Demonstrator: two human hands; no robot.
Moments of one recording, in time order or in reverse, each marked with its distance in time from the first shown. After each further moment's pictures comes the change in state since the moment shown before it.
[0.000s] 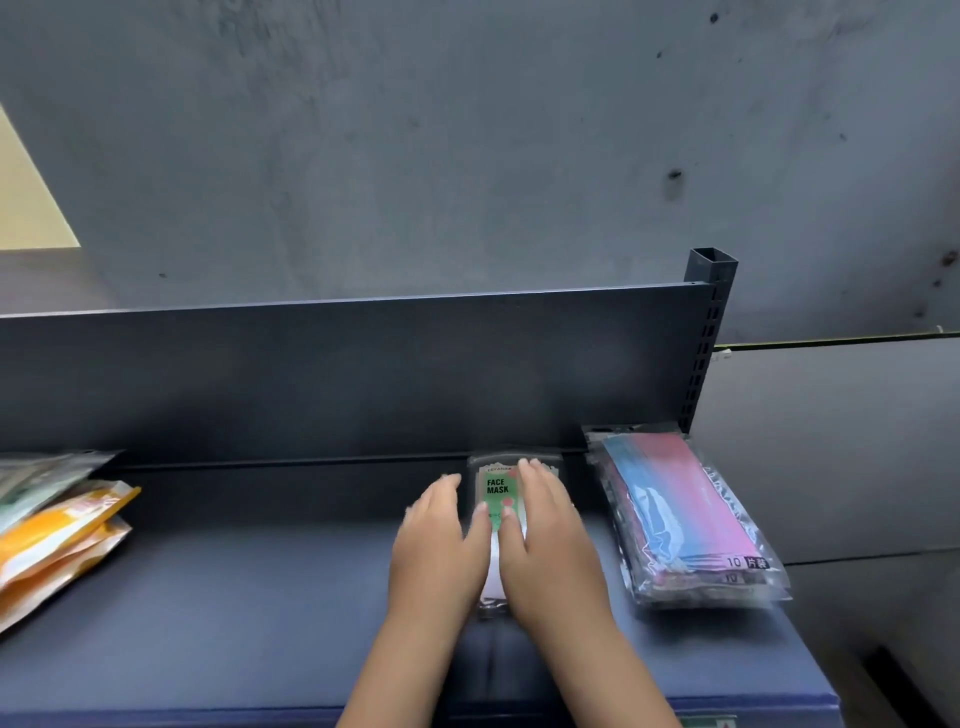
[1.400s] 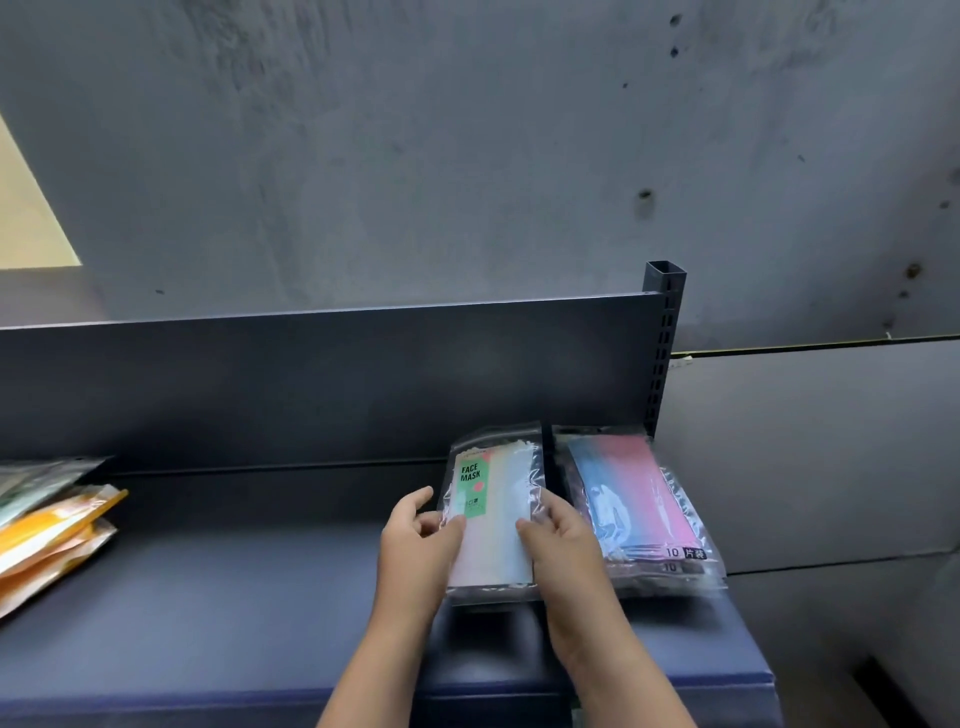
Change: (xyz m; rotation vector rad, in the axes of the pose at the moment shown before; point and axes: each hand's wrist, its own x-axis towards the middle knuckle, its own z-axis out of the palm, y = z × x) left_hand -0.012 -0.001 0.022 -0.664 0.035 -0.219; right_hand -0.012 0.027 -0.033 0.963 -0.057 0.403
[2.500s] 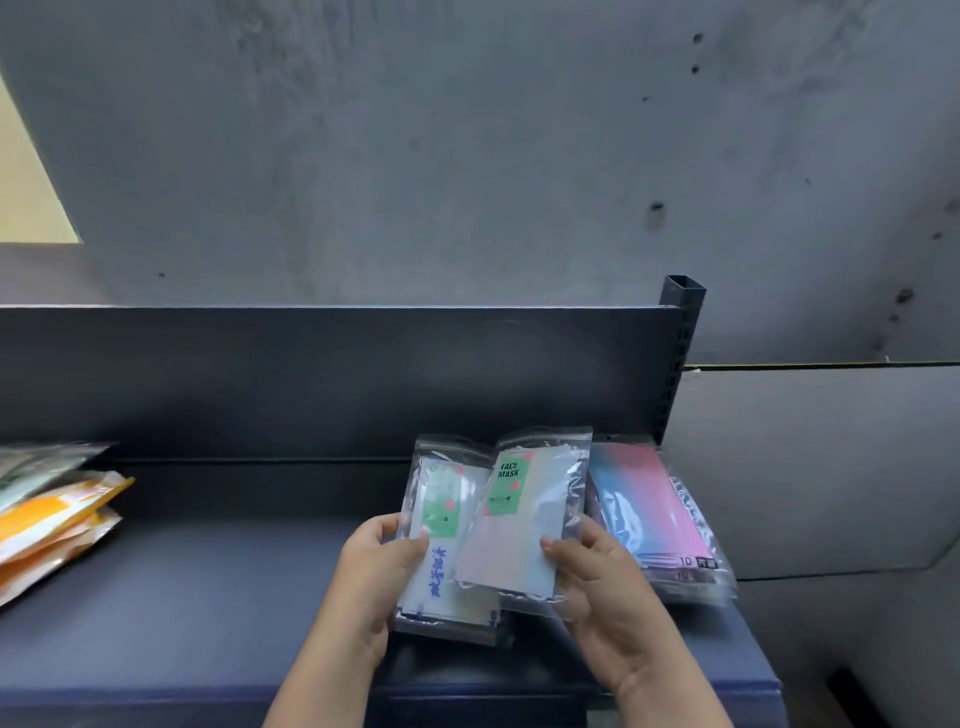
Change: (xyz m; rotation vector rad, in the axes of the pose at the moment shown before) left_hand -0.012 0.024 -0.062 -0.174 -0.085 -0.274; right_hand -0.025 -0.017 -0.012 0.346 -0.162 0.152
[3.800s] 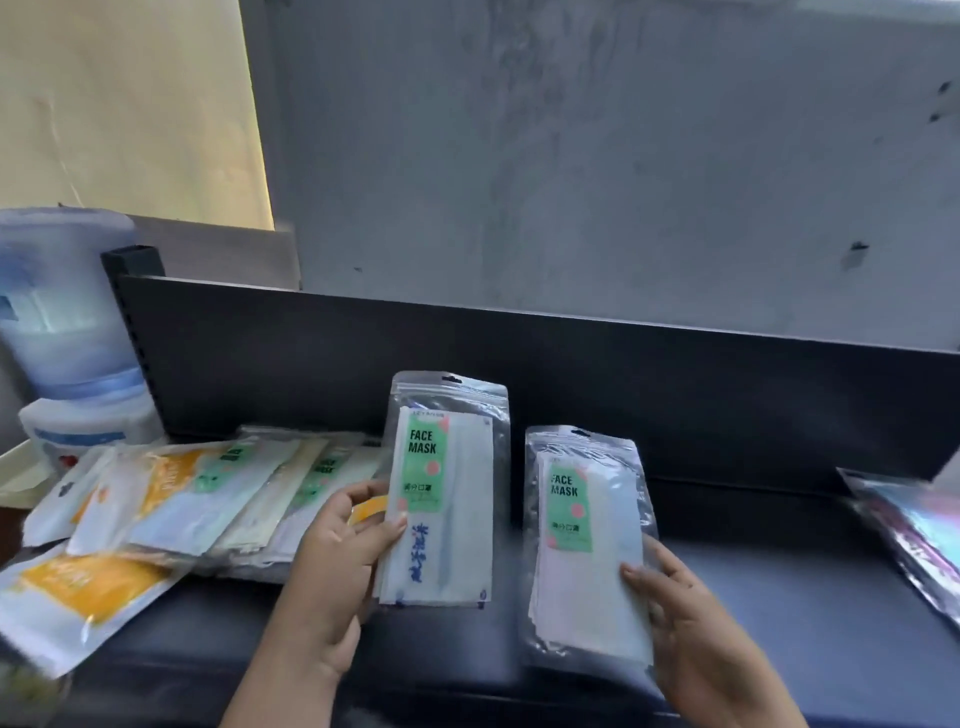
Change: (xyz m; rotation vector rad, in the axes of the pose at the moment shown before) left_hand 0.053 0.082 -0.411 -0.222 -0.034 0.148; right_hand 0.010 0.196 0.276 -0.104 -0.037 0.013
